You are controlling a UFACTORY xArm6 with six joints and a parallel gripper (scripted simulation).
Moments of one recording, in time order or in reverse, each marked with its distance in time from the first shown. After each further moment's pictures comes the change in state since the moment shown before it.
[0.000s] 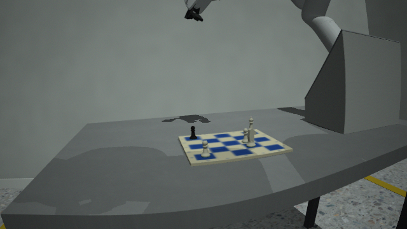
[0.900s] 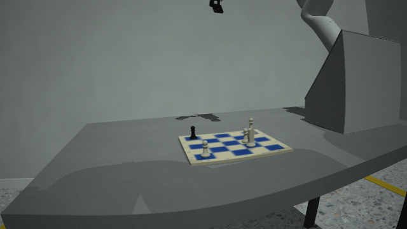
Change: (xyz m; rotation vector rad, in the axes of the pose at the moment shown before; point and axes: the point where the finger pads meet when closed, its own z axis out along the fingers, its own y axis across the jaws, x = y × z) arm -0.042 -0.041 -0.023 -0.332 -0.027 0.430
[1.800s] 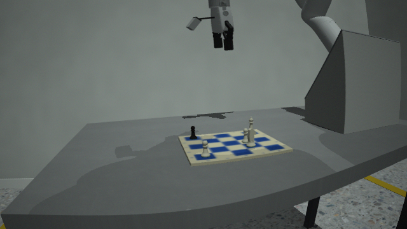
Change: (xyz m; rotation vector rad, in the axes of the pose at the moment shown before) arm -0.051 0.181 0.050 -0.750 -0.149 0.045
